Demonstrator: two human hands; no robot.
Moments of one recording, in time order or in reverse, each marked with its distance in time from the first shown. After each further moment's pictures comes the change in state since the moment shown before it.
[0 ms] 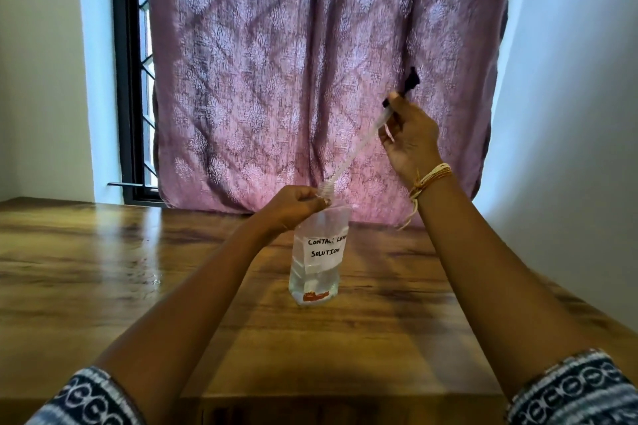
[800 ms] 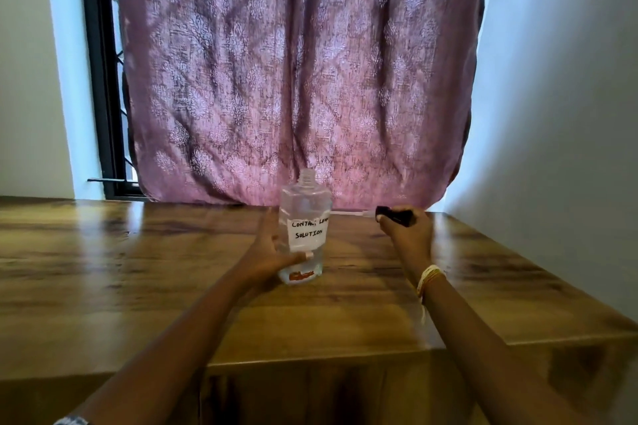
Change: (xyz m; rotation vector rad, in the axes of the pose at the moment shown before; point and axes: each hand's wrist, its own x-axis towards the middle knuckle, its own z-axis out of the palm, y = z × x) left_hand -0.058 -0.072 0.032 -0.203 0.036 -0.070; right_hand -0.084 0.079 -0.152 -0.677 0.225 -0.184
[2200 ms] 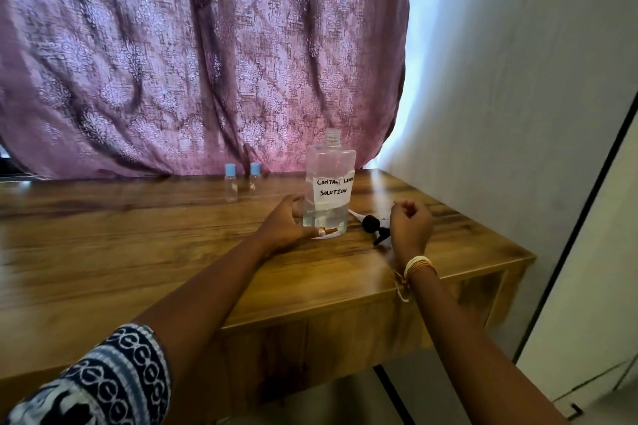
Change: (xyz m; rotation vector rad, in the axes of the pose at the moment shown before) left_hand 0.056 -0.016 0.143 0.306 -0.206 0.032; right_hand 0.004 0.044 -0.123 -0.251 0.369 0.121
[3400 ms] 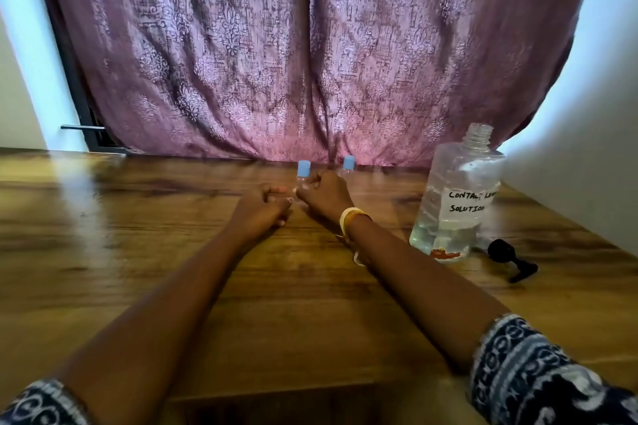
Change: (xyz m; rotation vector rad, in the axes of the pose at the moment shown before) left_hand 0.001 -0.101 -0.153 -0.357 0.380 -0.208; right_hand -0.107 -0.037 0.266 -0.290 -0.880 -0.203
